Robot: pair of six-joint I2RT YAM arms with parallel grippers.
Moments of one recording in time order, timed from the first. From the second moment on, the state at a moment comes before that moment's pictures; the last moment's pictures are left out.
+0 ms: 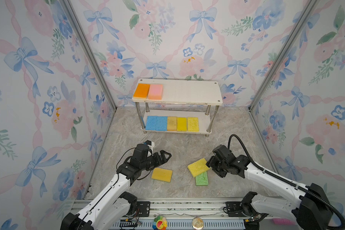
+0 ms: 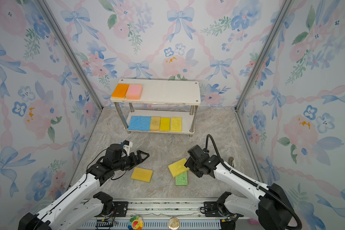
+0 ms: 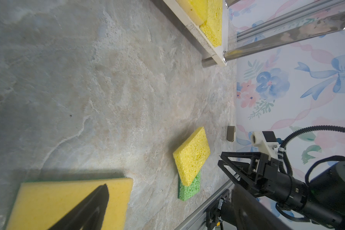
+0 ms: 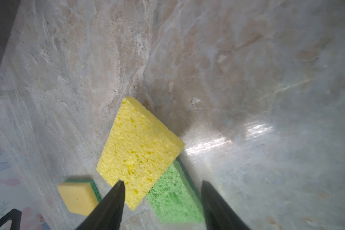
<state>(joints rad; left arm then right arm) -0.42 0.86 0.51 -0.33 0.38 -0.87 0.70 1.14 0.68 -0.64 0.01 1.28</state>
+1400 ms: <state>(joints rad) -0.42 0.94 0.55 -0.33 0.38 -0.88 0.74 1.27 0.59 -0.38 0.02 1.33</state>
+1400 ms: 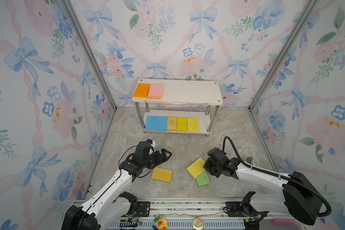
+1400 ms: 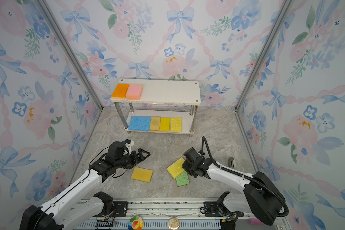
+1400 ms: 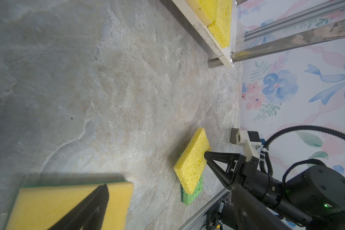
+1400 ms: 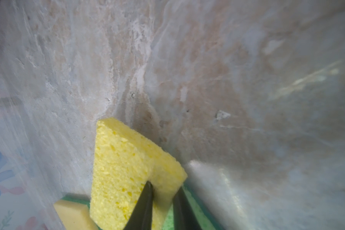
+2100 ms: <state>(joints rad) -0.42 0.96 0.61 0.02 0.64 -1.00 0.53 1.35 1.26 -0.71 -0.36 0.64</state>
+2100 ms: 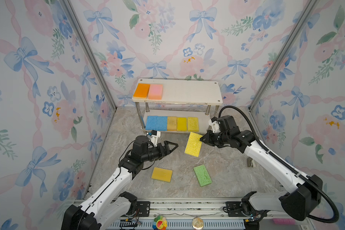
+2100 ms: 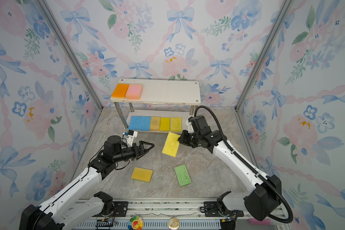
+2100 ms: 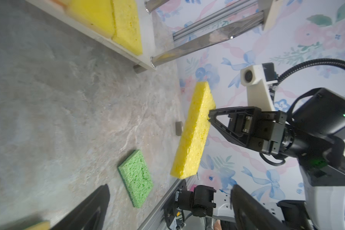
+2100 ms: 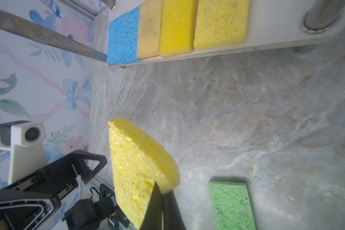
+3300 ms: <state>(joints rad) -0.49 1.13 0.63 0.35 0.66 -1.20 0.62 1.38 1.36 -0.80 -0.55 0.69</state>
